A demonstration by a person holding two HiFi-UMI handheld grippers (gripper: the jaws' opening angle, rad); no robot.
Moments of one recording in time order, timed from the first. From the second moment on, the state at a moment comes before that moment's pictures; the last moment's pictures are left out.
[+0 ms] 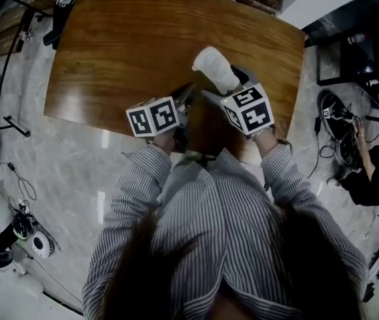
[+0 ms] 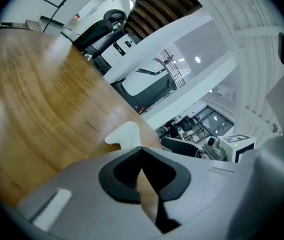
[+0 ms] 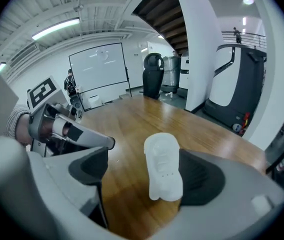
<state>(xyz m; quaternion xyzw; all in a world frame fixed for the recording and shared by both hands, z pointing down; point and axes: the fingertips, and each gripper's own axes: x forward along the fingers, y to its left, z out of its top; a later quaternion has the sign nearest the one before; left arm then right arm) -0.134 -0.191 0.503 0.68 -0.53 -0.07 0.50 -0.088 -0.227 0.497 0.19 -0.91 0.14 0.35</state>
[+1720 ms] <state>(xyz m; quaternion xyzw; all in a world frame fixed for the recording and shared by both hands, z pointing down) -0.063 -0.146 0.471 0.72 -0.48 -0.07 0.49 -0.020 -0.161 0.465 0.21 -0.92 0.27 0.20</state>
